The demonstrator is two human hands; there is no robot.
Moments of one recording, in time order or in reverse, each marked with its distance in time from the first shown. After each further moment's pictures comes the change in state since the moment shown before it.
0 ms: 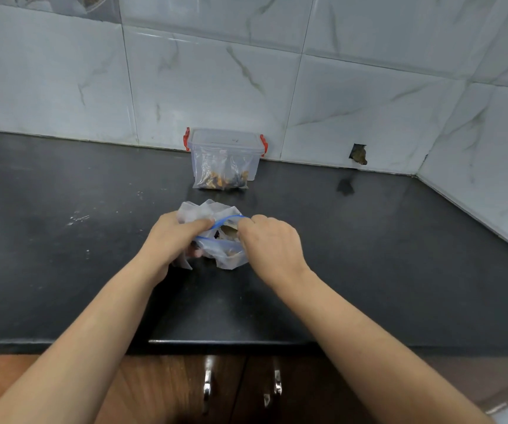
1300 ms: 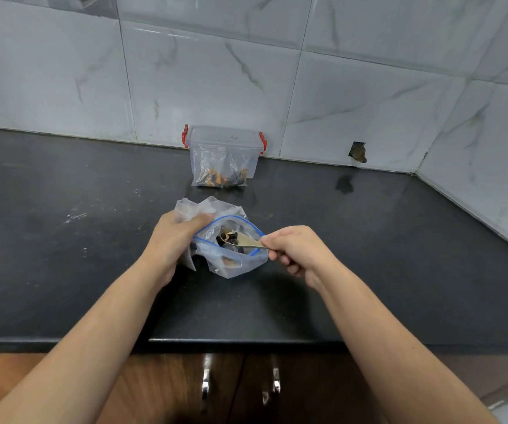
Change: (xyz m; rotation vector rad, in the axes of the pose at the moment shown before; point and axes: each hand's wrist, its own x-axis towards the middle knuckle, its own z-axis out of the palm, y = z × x) left_hand -0.004 -0.005 0.010 -0.267 -0.029 0.084; right_hand -0.013 0.042 0.003 1.247 -0.448 0.861
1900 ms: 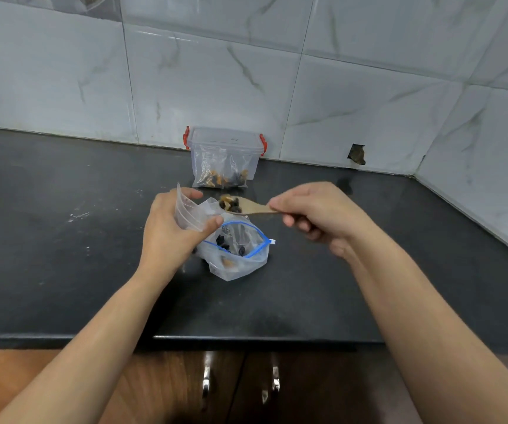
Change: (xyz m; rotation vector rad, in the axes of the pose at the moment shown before) left_hand -0.013 0.006 -0.002 0.537 0.255 0.419; right_hand -0.042 -0.061 -0.028 -0.092 -0.034 -0.232
